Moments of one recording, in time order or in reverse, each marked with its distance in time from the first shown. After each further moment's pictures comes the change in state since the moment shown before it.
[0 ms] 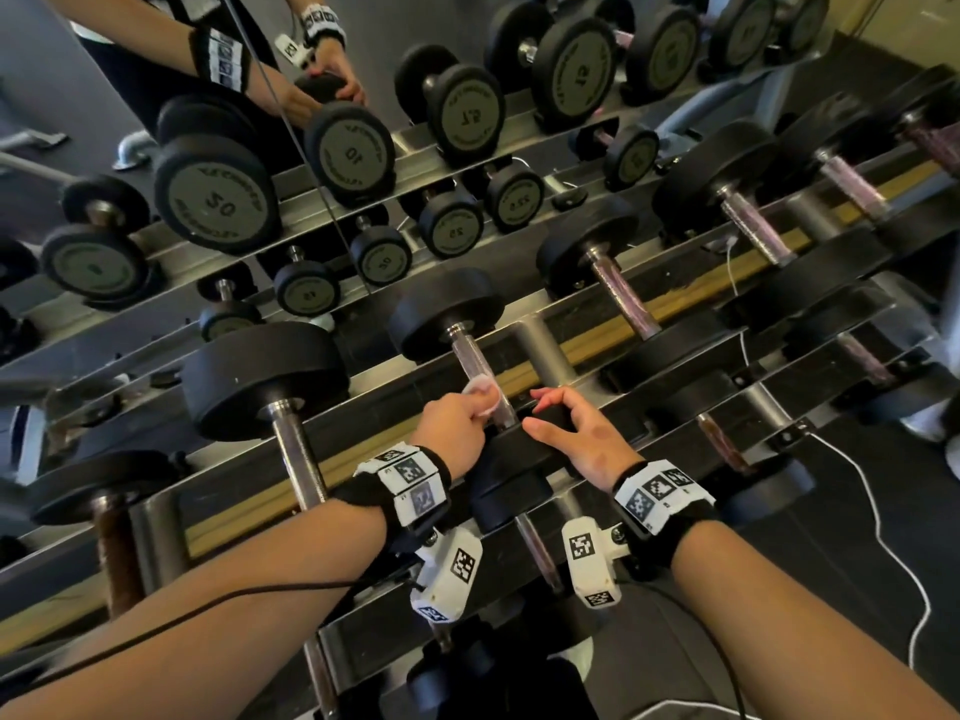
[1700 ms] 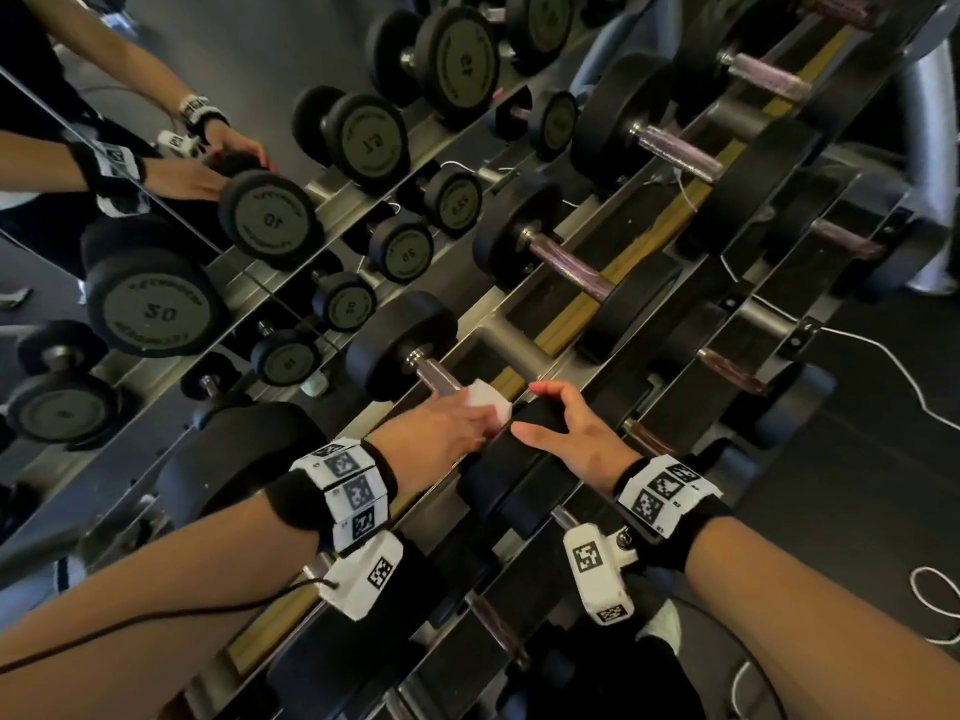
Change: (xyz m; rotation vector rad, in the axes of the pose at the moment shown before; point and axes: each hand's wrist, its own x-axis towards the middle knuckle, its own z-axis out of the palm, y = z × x) left_hand 0.027 0.025 -0.044 0.918 -0.503 0.710; right_hand -0.016 0.015 0.007 0.116 0.146 0.073
